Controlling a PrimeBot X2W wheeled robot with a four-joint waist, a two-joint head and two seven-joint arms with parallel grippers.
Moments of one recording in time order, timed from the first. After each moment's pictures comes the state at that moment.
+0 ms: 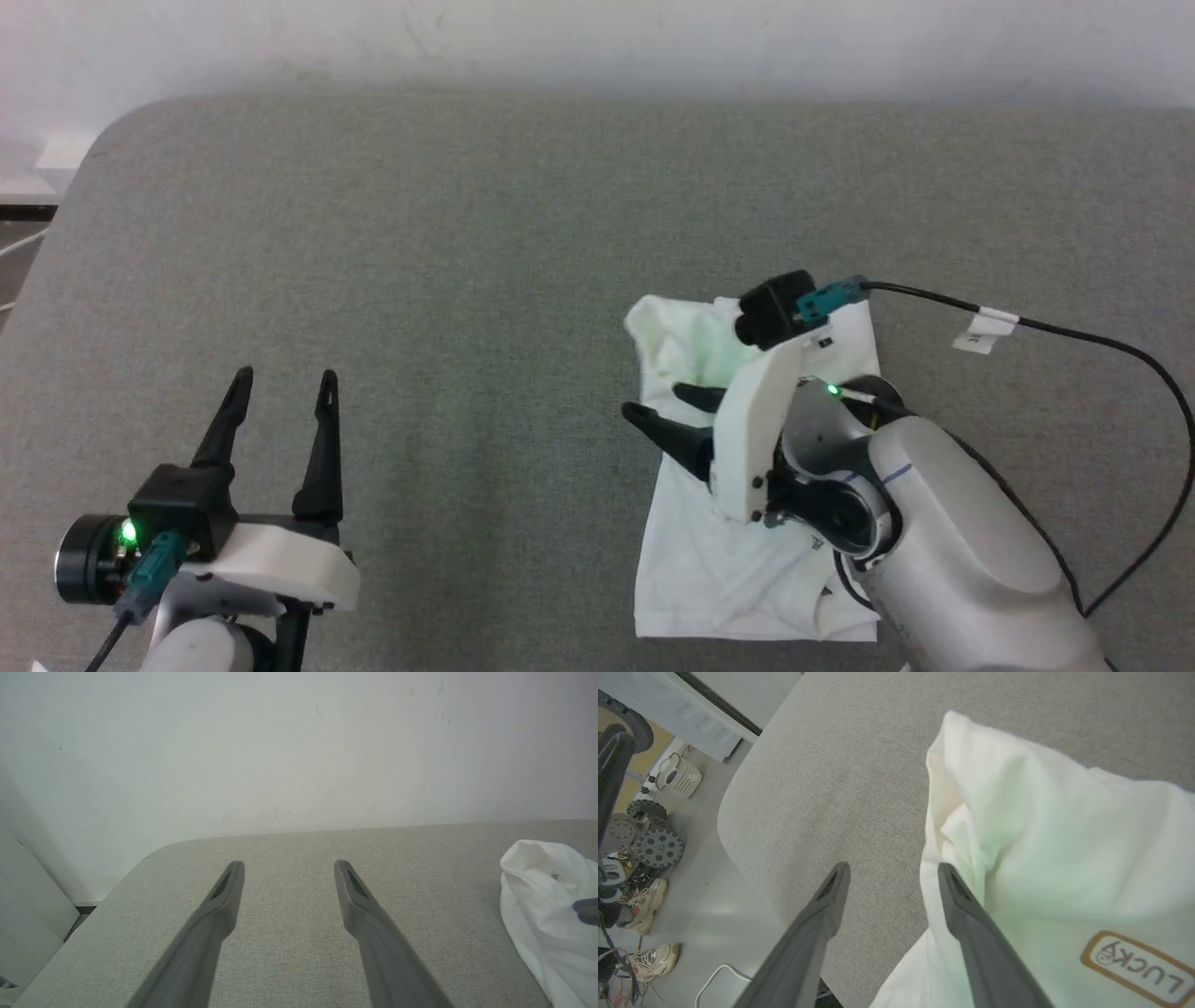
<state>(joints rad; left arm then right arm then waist) -0.08 0.52 -0.35 -0.08 -0.47 0.32 -0.20 -0.52 -0.06 0.44 0.41 0.69 0.12 0.60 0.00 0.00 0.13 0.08</state>
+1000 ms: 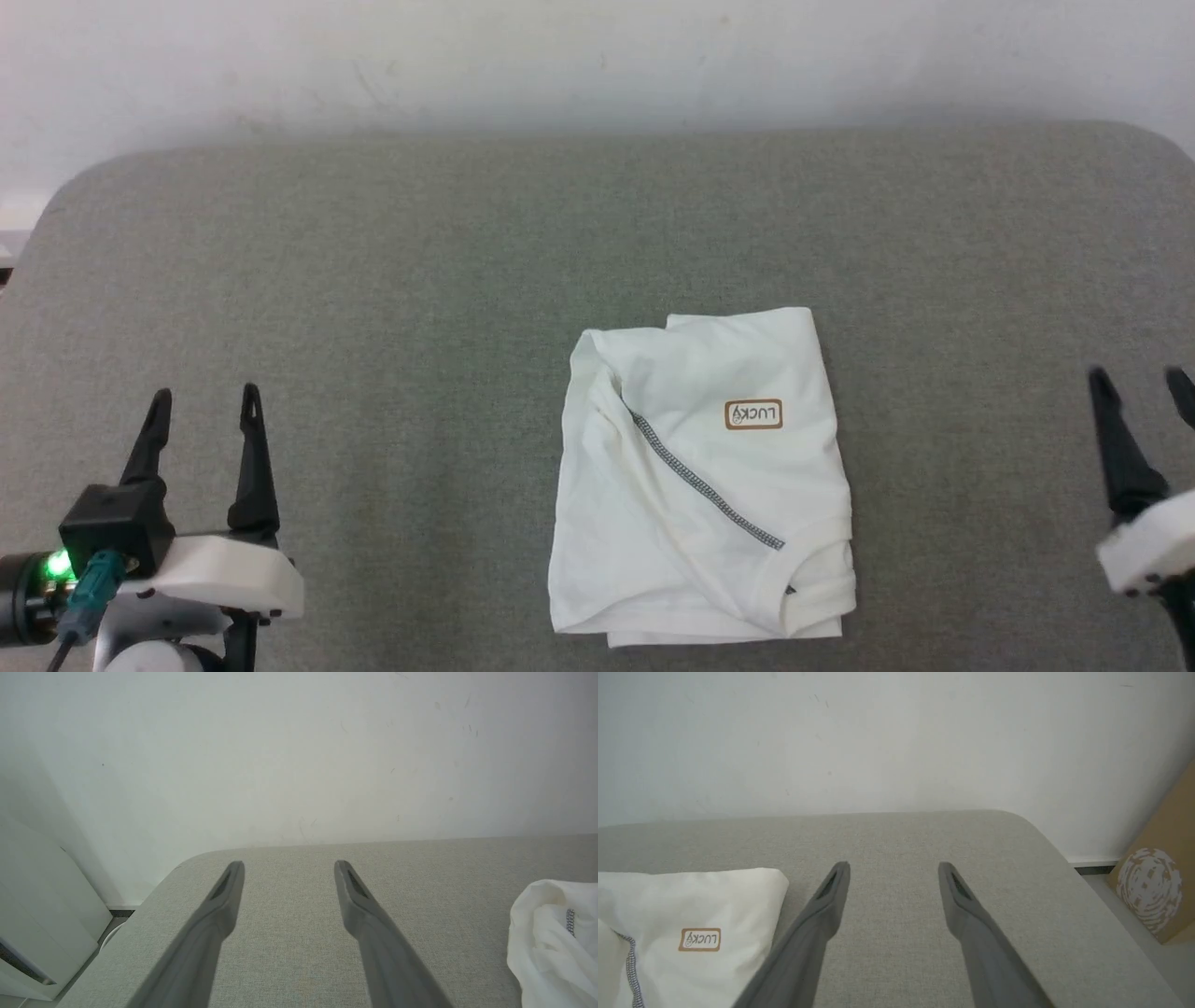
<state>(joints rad) -0.02 0.56 -0.28 -0.11 -0.48 0.42 -0.18 -0.03 -0.25 -0.16 -0.06 0.31 0.13 0.10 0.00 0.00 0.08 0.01</state>
